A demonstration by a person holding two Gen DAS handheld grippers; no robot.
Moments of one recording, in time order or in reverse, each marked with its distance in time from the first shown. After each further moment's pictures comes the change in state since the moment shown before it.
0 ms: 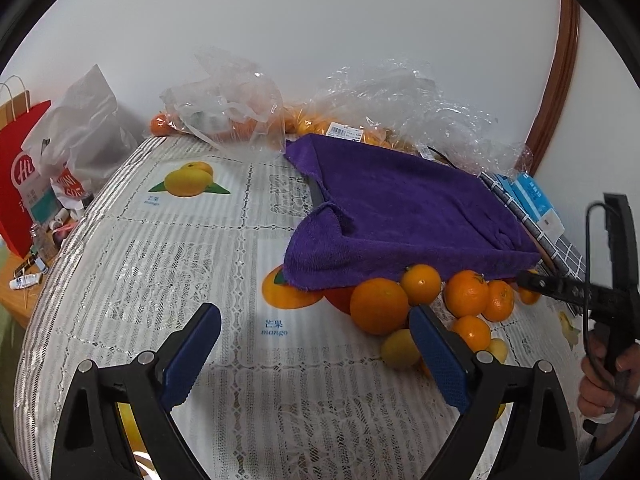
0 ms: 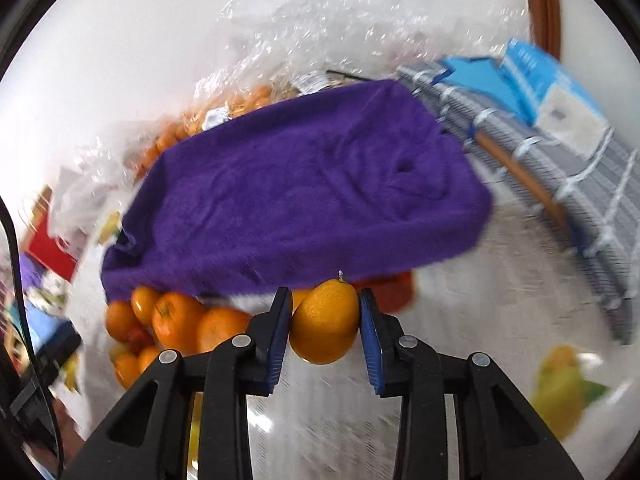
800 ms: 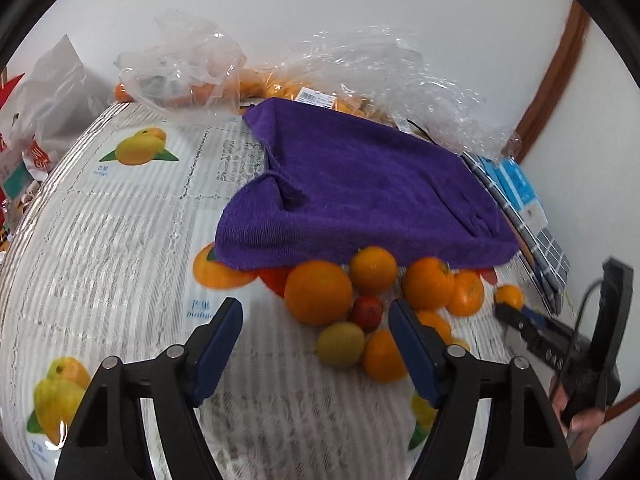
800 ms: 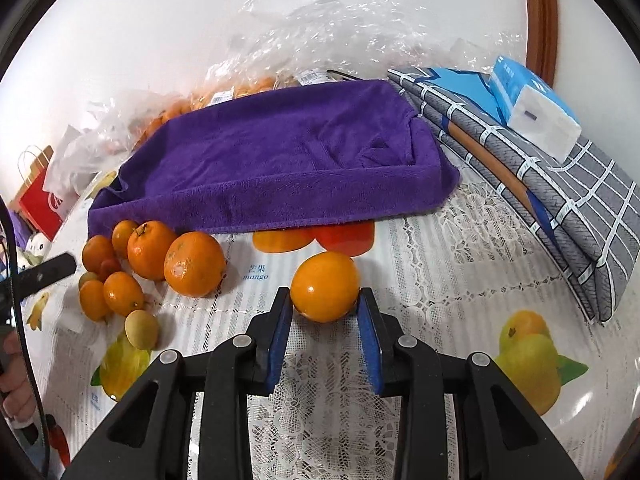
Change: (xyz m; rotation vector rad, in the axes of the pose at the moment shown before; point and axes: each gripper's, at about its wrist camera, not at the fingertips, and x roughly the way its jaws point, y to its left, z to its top) left arm 0.024 -0.032 0.009 -0.050 0.128 -0.067; right arm -0.009 -0.015 -0.043 -0.102 -0.063 -0.022
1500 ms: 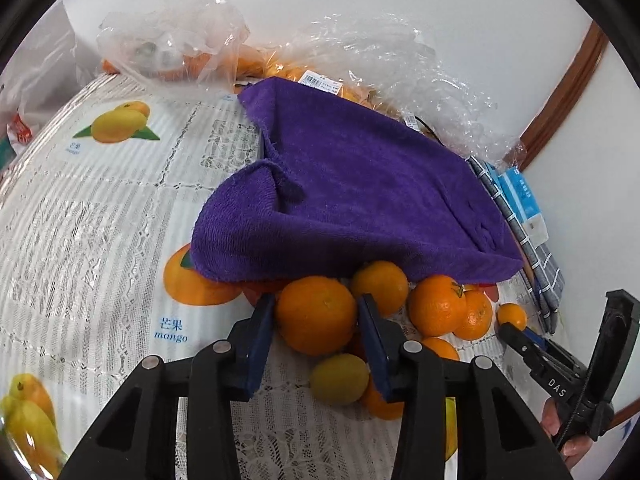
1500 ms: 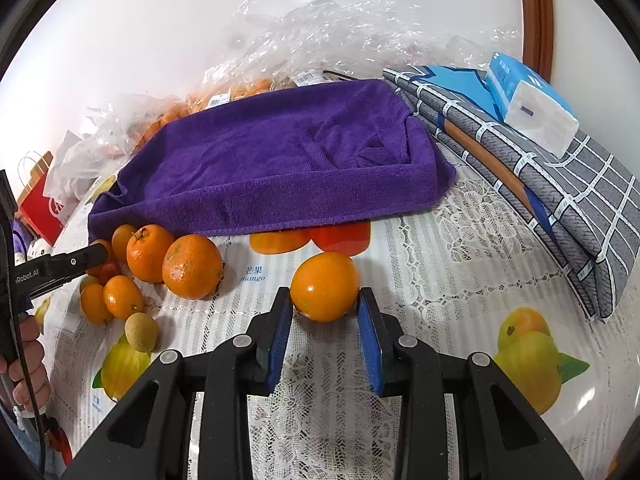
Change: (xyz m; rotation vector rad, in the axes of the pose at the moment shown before) left arm 0.028 0.009 0.004 -0.059 0.036 -0.057; right arm -0.001 -0.001 -0.001 0.014 -0.003 -0.001
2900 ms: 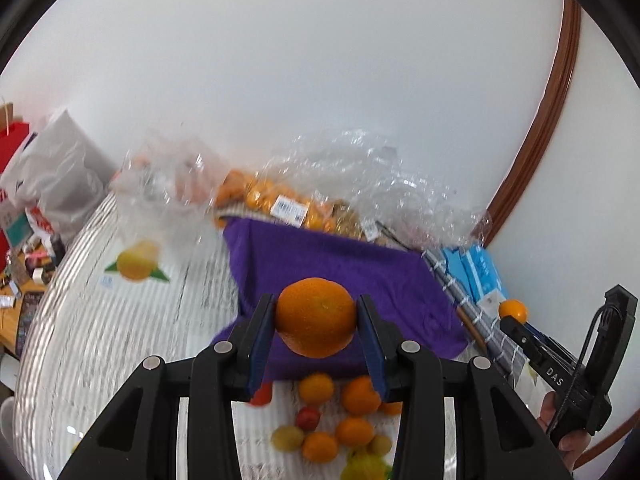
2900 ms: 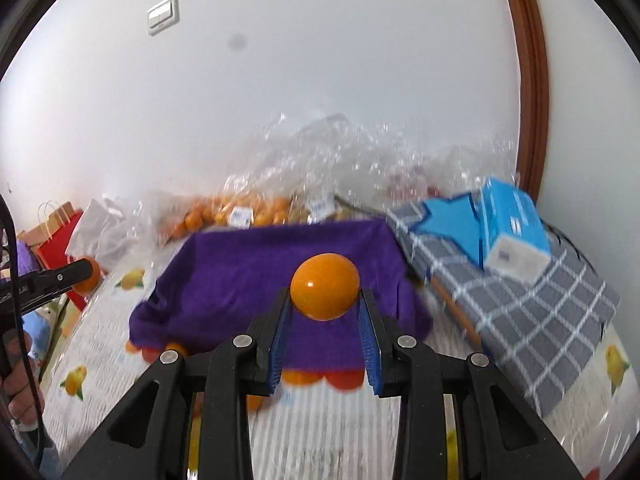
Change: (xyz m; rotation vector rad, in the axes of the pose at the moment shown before) left arm -0.096 -0.042 0.065 0.039 -0.265 -0.010; right arm -0.078 0.005 0.084 -0.030 -0.280 0.022
